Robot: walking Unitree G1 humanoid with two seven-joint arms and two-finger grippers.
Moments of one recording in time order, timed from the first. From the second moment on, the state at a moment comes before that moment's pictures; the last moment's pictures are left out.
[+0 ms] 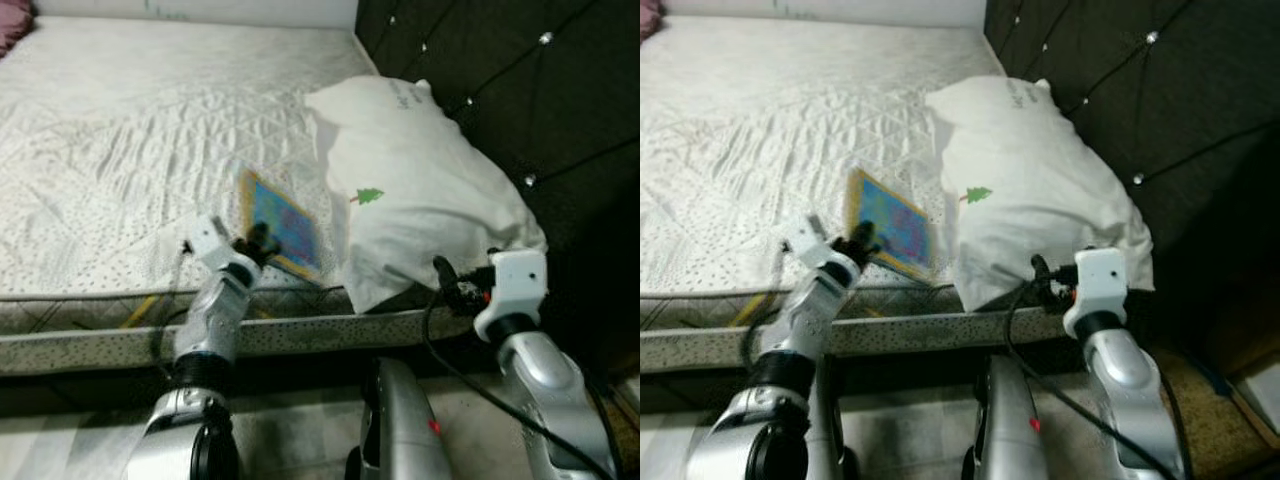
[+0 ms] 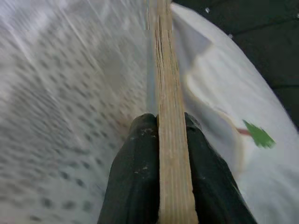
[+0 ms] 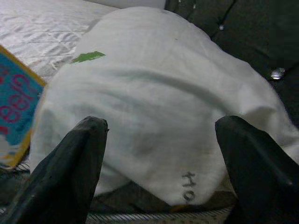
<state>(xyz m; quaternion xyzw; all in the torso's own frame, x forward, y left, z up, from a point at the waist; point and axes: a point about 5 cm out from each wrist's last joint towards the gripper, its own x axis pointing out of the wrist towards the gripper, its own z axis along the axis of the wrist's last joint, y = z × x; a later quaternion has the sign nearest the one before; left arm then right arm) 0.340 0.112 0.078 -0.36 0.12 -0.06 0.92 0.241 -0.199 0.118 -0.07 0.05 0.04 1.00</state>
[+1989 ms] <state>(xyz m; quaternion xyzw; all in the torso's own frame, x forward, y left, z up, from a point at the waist) 0.352 0.139 0.058 -0.26 0.20 0.01 0.95 0.242 -0.202 0.125 -0.08 0.04 0.05 0.99</state>
